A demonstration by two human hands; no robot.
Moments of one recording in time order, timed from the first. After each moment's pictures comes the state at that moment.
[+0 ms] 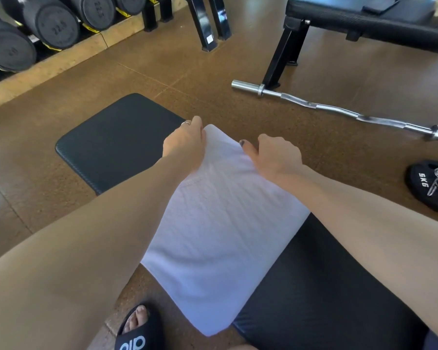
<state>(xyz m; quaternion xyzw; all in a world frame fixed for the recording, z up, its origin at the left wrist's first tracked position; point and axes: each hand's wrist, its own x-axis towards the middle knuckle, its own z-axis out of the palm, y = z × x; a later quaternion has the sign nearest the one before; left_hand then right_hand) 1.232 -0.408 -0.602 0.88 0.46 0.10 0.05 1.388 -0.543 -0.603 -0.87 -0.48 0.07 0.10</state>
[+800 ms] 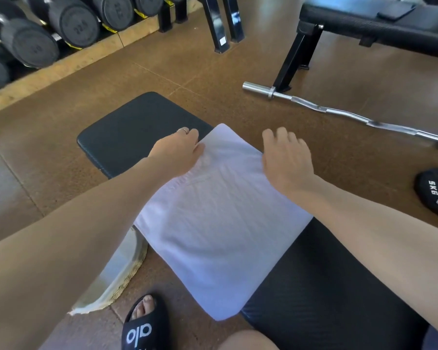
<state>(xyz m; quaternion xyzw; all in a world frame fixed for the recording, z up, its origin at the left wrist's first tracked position) 1.173 -0.405 -0.585 0.92 0.39 0.00 0.01 1.368 -0.563 -0.598 -0.82 -0.55 -0.13 0.07</state>
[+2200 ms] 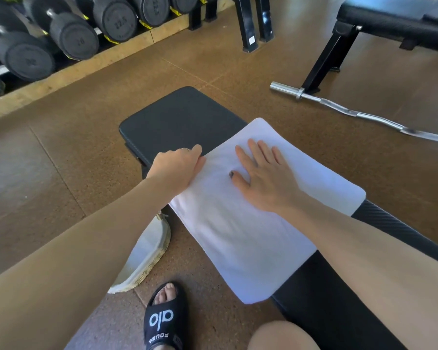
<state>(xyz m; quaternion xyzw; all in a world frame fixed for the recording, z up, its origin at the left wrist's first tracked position) 1.081 -0.428 -0.585 0.90 0.42 -0.05 -0.07 1.273 -0.541 -0.620 -0.76 -0.65 0.03 0.03</state>
